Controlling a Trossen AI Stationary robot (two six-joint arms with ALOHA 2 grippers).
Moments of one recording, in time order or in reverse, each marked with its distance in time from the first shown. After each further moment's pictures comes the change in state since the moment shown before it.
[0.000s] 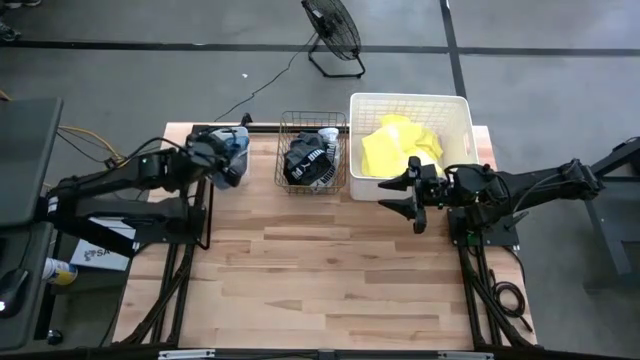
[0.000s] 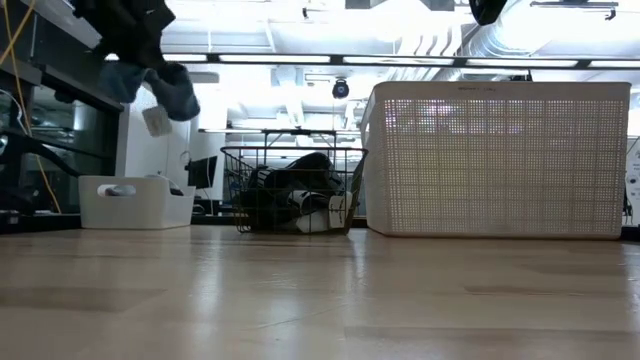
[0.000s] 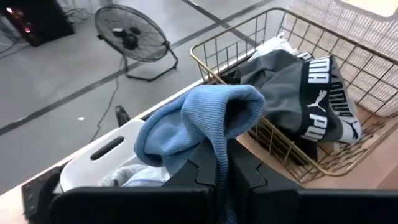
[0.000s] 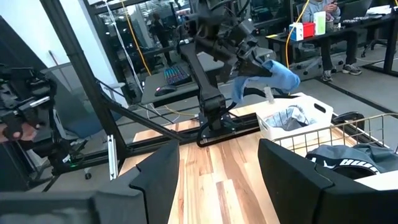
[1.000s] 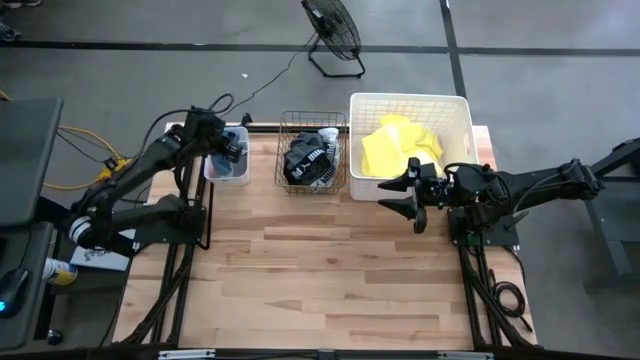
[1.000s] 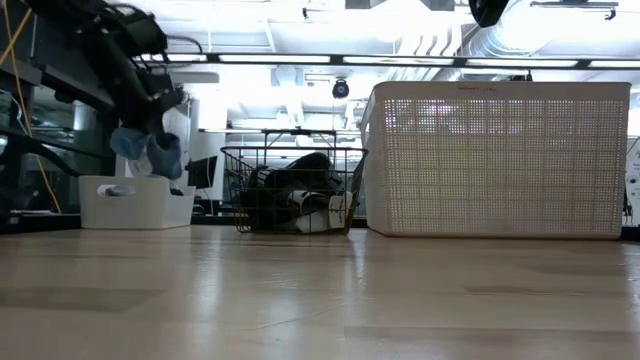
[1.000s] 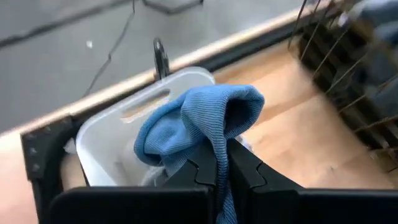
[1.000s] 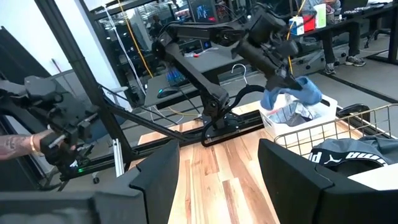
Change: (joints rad) left arm 0.754 0.182 -0.151 0.242 0.538 0.303; right arm 0.000 0.000 0.000 -0.002 -0.003 0.053
